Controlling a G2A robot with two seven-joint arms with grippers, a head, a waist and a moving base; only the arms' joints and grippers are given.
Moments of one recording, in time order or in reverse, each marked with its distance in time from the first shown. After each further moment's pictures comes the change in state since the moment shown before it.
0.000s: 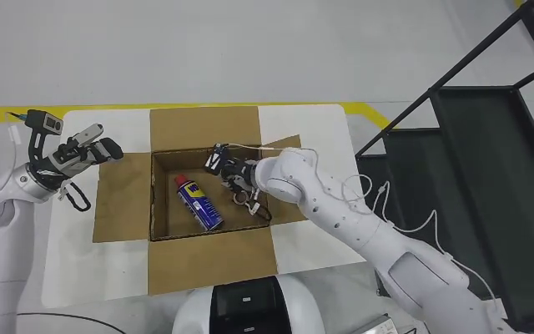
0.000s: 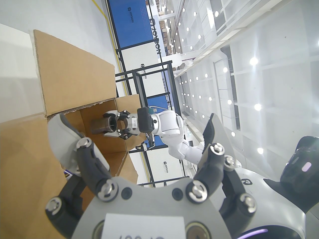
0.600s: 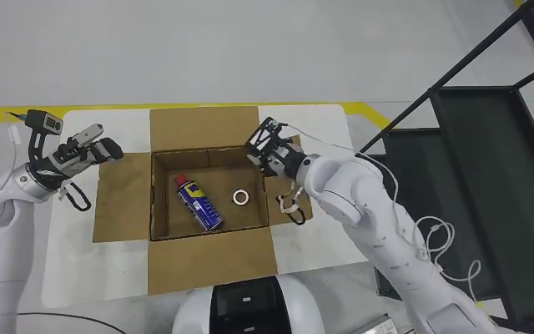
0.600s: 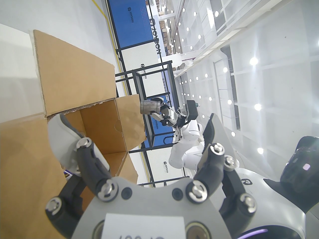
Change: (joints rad) left arm 0.000 0.000 0.000 0.000 0.000 0.000 0.000; right arm -0.321 0.129 0.372 -0.594 -0.107 0.108 0.064
